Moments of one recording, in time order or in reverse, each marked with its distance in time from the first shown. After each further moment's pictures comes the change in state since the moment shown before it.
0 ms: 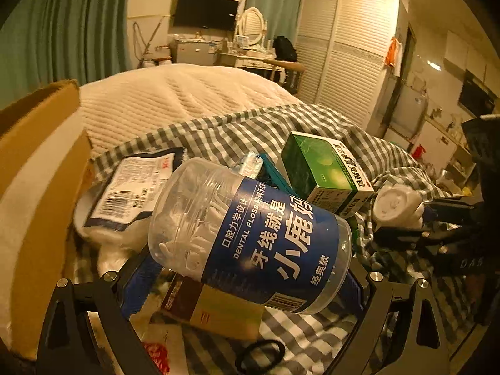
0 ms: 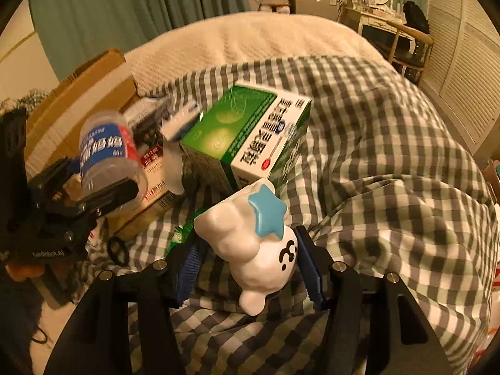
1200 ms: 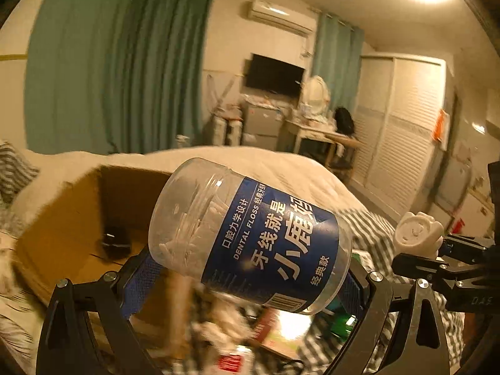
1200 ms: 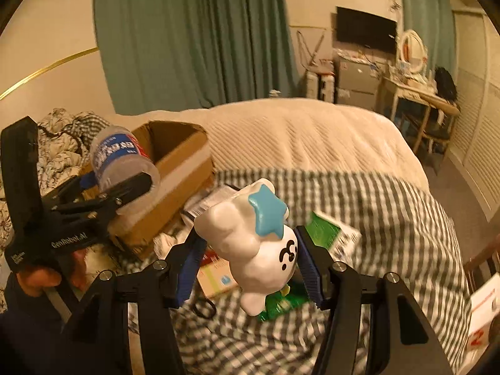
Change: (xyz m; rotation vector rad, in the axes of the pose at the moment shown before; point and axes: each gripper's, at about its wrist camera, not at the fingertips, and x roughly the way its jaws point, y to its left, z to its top) left arm -0.145 0.058 0.053 -0.191 -0.300 0.255; right arm -0.097 0.084 0.068 -0.189 -0.261 0.133
